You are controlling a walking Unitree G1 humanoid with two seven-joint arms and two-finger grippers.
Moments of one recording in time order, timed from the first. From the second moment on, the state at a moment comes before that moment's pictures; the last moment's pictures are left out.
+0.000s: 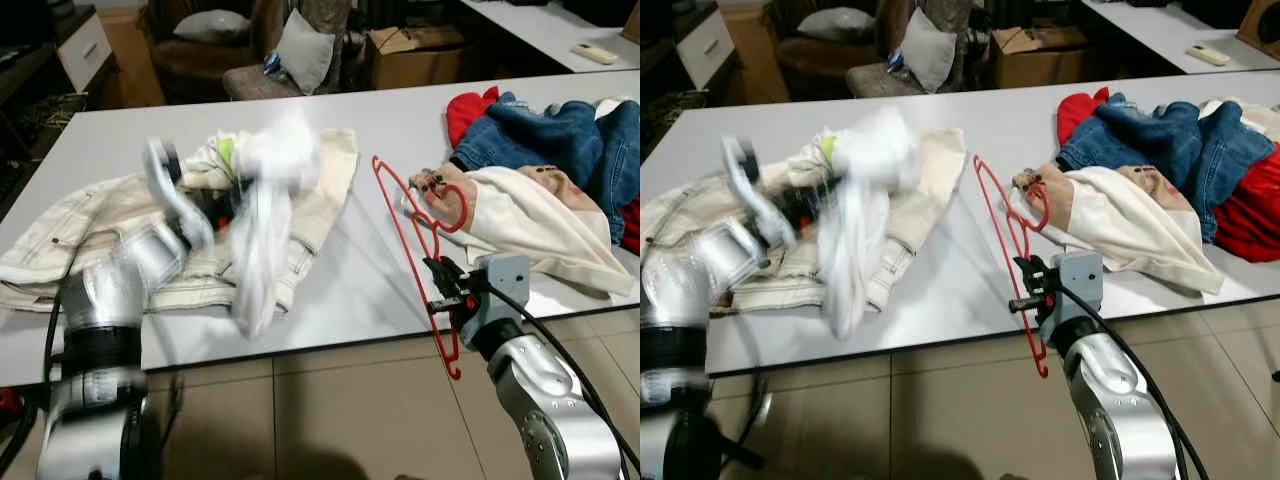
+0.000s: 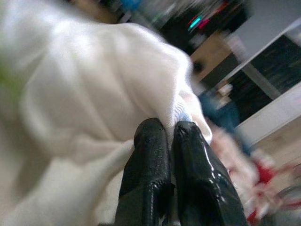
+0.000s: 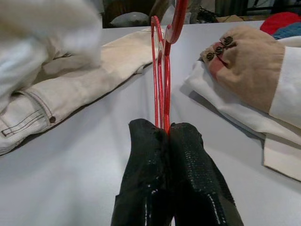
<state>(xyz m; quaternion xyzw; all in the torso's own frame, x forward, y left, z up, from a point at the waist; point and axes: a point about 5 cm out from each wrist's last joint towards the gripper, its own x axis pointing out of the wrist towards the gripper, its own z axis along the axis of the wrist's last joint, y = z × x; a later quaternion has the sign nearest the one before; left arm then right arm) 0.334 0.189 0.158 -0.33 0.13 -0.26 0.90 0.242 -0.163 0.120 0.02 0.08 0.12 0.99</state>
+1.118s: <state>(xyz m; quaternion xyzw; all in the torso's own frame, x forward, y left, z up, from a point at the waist) 0.275 0.251 0.164 0.06 0.16 -0.21 0.96 0.239 -0.158 0.118 0.04 0.06 0.11 0.99</state>
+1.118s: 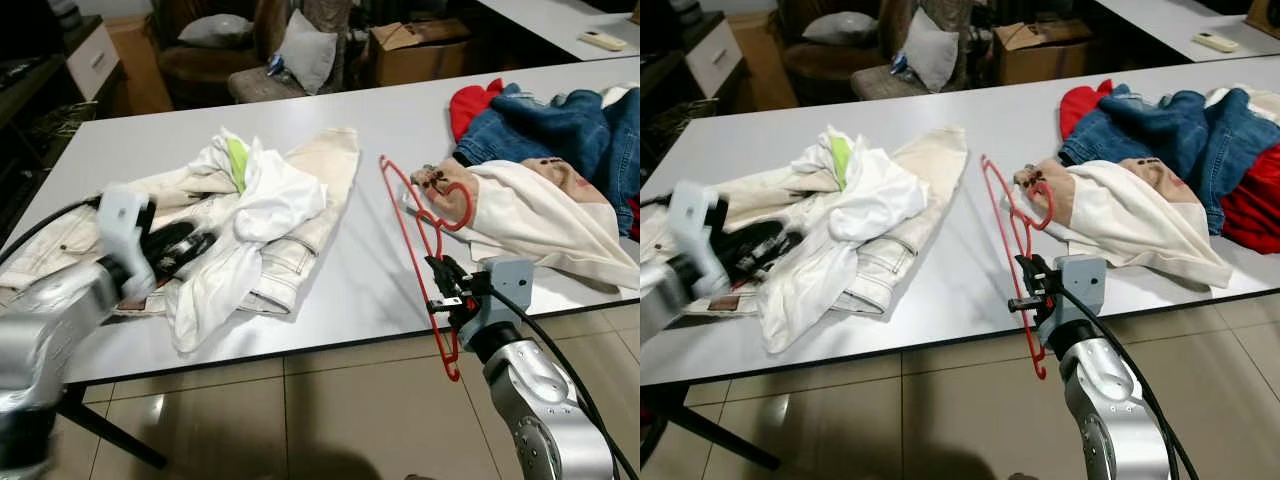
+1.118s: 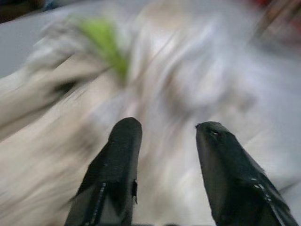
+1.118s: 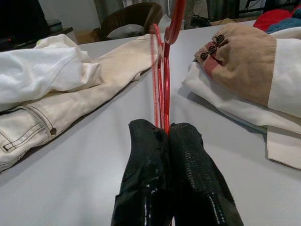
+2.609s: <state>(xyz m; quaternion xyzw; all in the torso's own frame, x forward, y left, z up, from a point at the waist) 0.308 0.221 0.098 -0.09 0.13 -0.16 0.97 0.262 -0.166 0.111 0.01 0.07 0.08 0.99</state>
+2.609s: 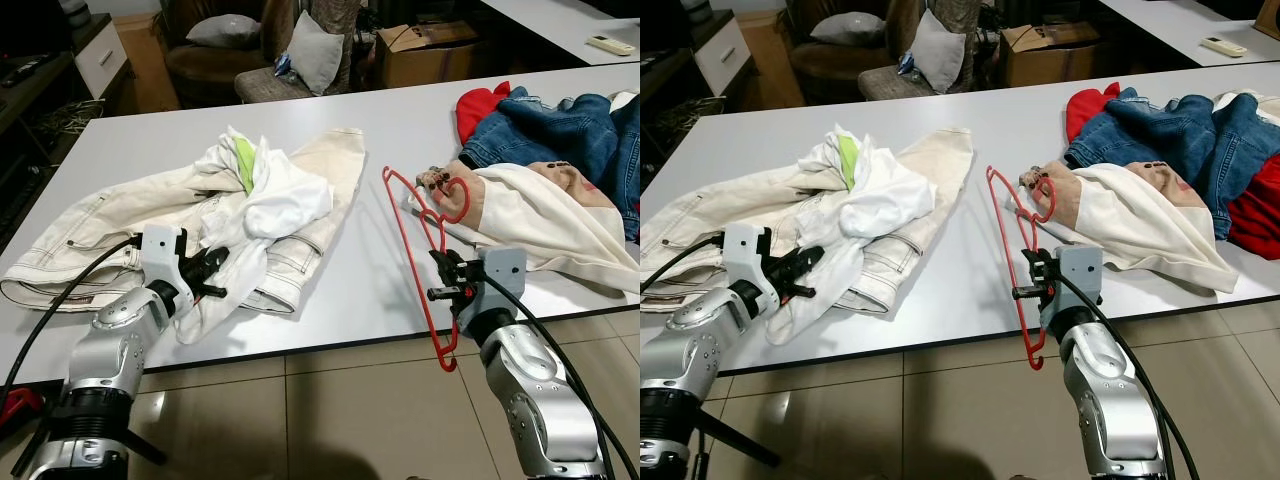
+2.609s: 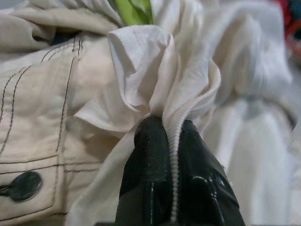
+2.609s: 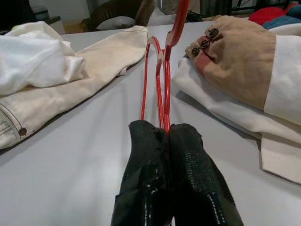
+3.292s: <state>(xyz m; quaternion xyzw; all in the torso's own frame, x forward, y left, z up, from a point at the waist) 0.363 0.148 0.294 0.14 -0.18 -0.29 0.93 0.271 -0.179 0.127 0.04 0.01 0.02 1.00</state>
